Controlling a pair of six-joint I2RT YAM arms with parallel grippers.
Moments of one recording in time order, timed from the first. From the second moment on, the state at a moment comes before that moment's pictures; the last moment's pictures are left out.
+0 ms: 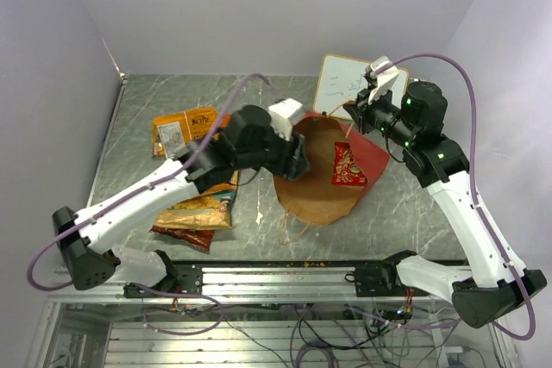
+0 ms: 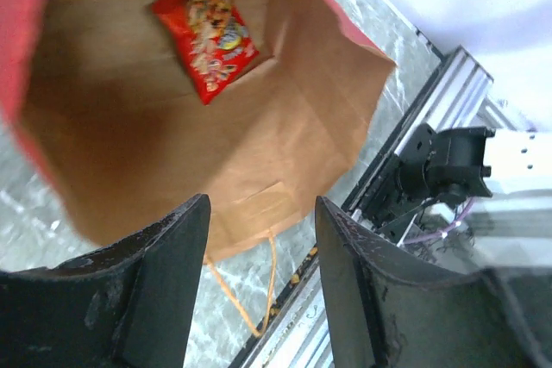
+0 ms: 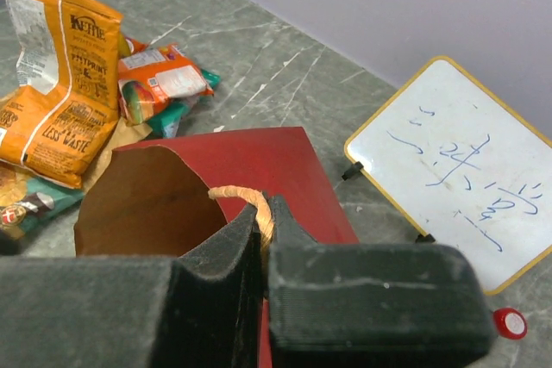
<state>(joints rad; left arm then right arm) -0.91 1.31 1.38 -0.51 0.10 -0.34 0.37 1.10 1.30 -0.42 -0.24 -0.17</state>
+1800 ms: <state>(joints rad) -1.05 2.29 1.59 0.36 -0.52 -0.37 0.44 1.18 1.46 -0.48 -0.24 -0.18</state>
